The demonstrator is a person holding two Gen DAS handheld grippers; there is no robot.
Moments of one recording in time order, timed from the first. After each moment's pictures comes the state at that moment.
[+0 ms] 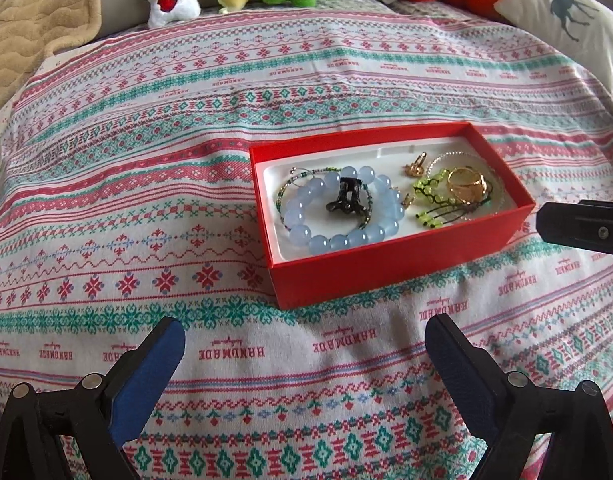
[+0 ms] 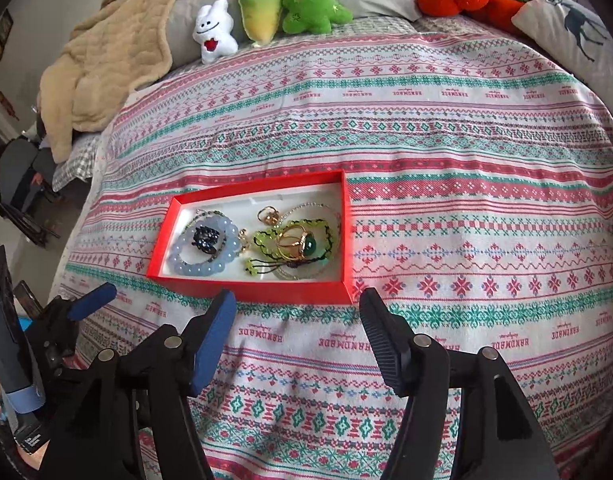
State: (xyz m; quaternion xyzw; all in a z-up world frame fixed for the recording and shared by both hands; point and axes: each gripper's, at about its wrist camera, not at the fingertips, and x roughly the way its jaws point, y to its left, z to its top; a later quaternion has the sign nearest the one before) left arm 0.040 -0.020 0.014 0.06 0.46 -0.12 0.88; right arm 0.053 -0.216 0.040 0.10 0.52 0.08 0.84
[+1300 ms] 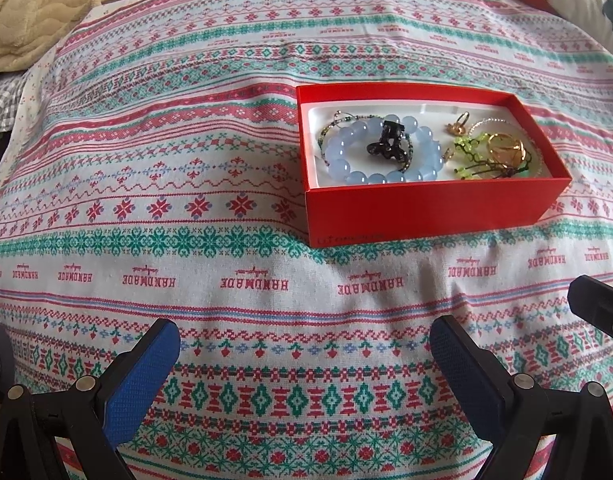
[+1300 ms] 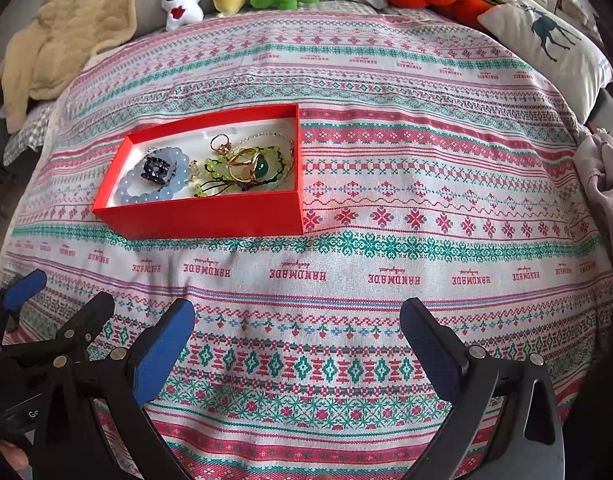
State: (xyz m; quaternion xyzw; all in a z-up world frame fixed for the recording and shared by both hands) left arm 0.025 -0.016 0.000 0.04 0.50 -0.04 0.87; right arm 0.018 -0.202 0.019 0.03 0.55 0.00 0.83
